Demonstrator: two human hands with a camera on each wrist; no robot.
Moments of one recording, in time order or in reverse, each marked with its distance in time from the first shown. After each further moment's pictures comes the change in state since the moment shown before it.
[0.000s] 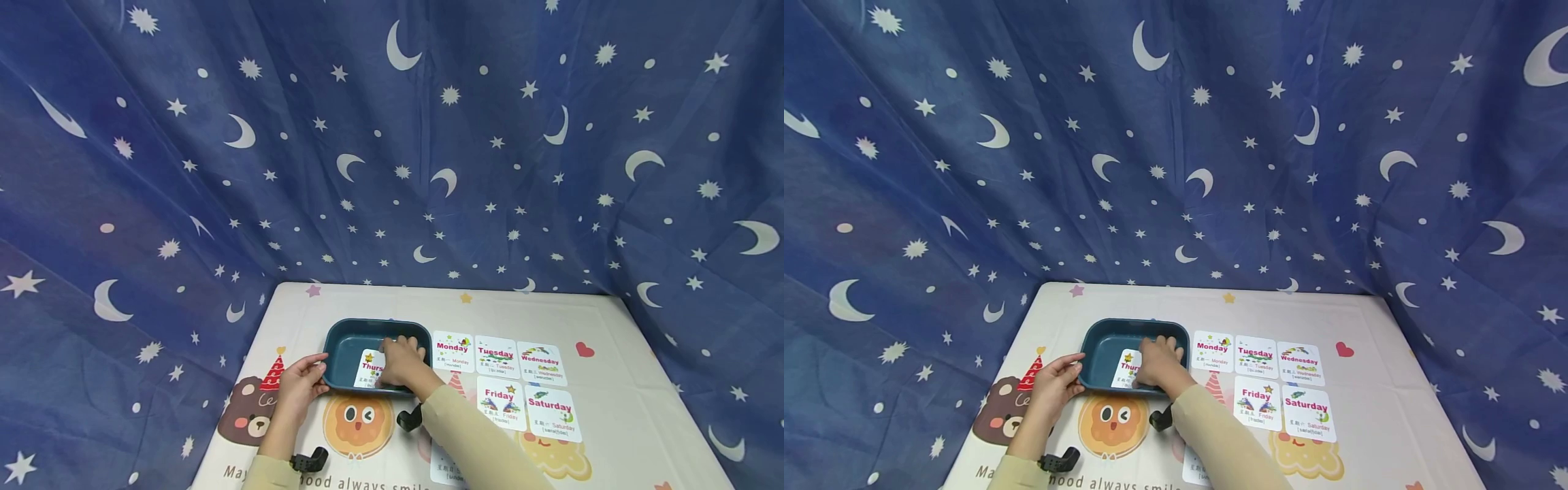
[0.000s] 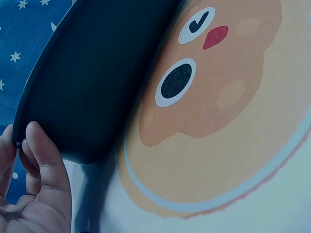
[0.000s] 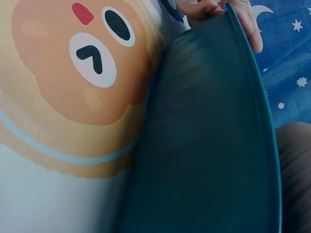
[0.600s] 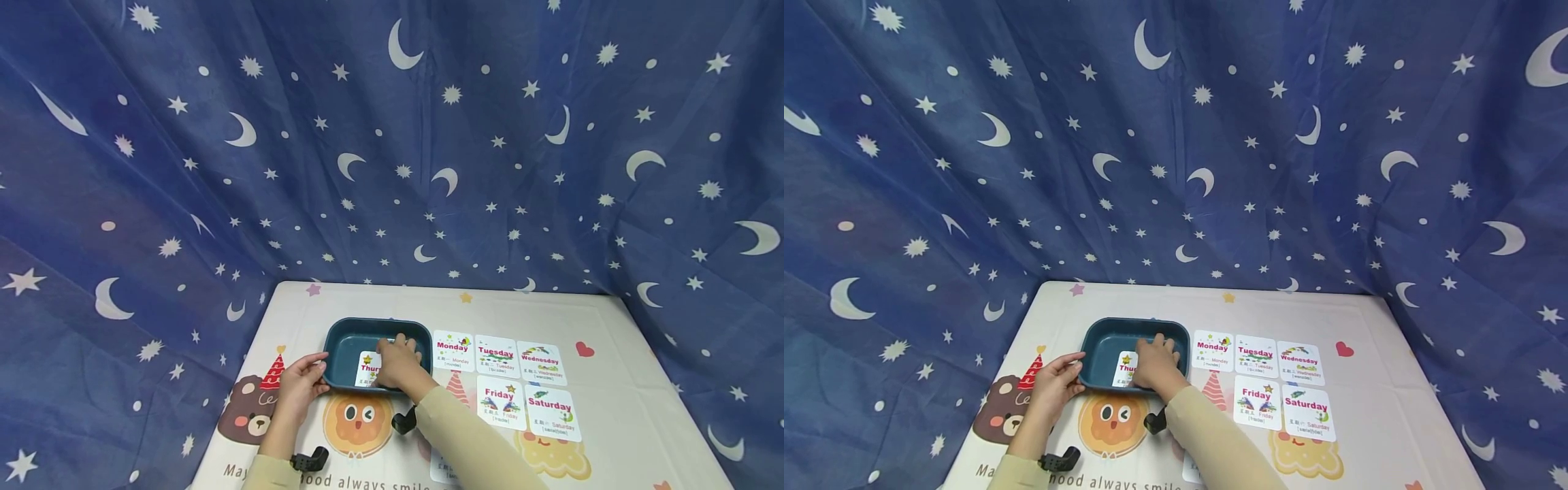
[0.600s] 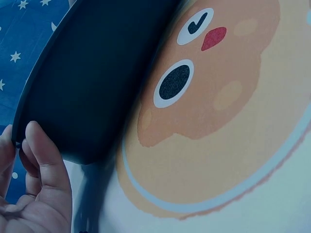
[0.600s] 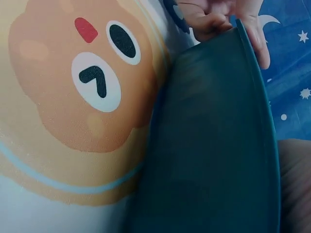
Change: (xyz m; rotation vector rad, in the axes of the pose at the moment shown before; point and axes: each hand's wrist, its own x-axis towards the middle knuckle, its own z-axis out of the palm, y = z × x) left_hand -0.002 0.002 -0.001 0.007 -0.007 -0.014; right_hand -0.003 -0.012 0.011 -0.001 0.045 0.043
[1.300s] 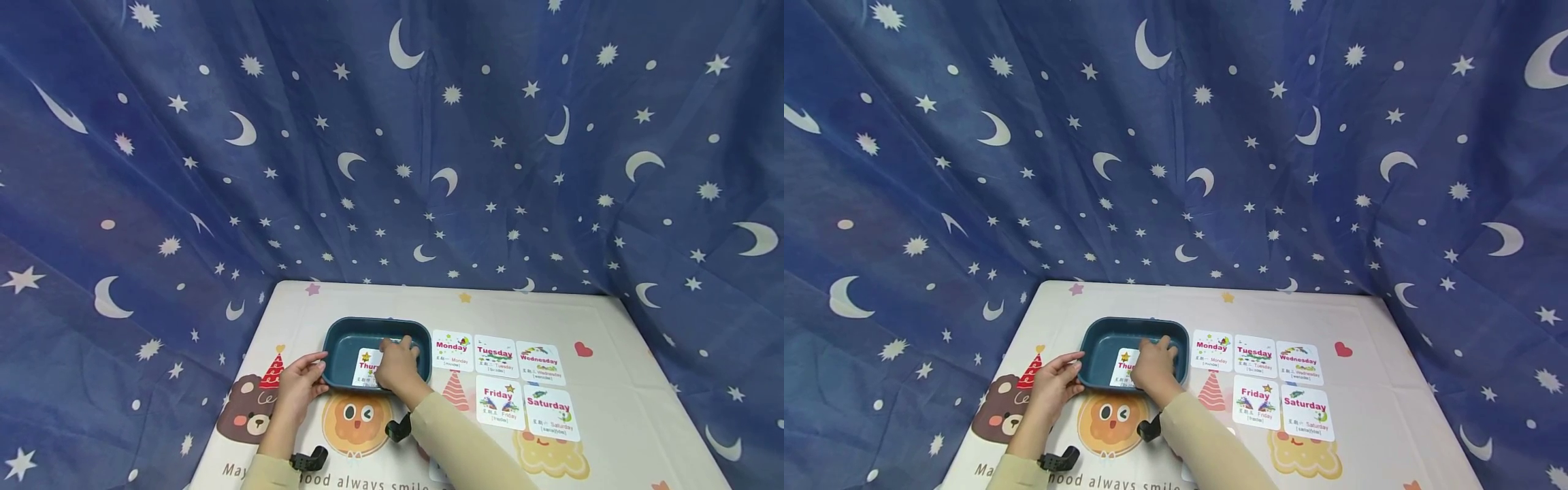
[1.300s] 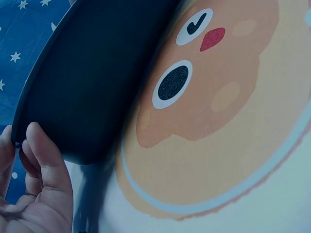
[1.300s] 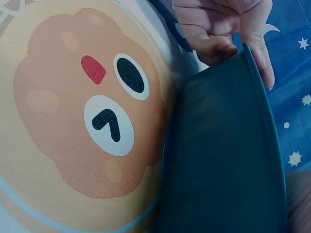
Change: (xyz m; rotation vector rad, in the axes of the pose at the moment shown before) left_hand 0.001 -0.002 -0.001 0.001 0.002 -0.012; right_hand -0.011 -0.008 0.004 0.157 0.145 0.088
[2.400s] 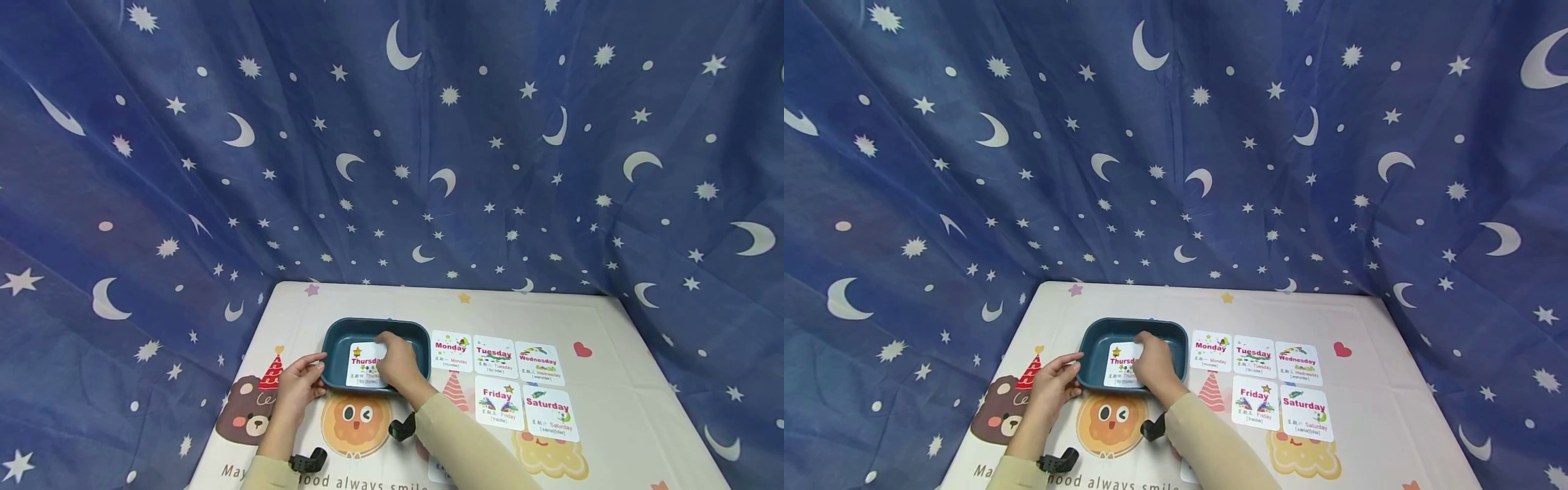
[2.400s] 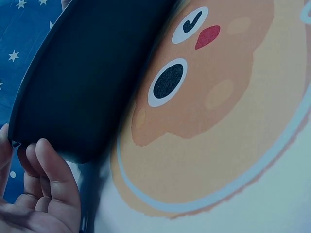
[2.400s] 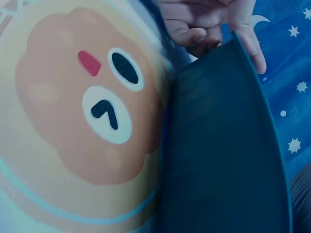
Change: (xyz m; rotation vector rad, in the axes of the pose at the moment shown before) left_hand 0.000 -0.001 -0.001 0.034 0.003 0.010; right_hand 0.010 0.010 0.000 0.235 0.033 -0.075
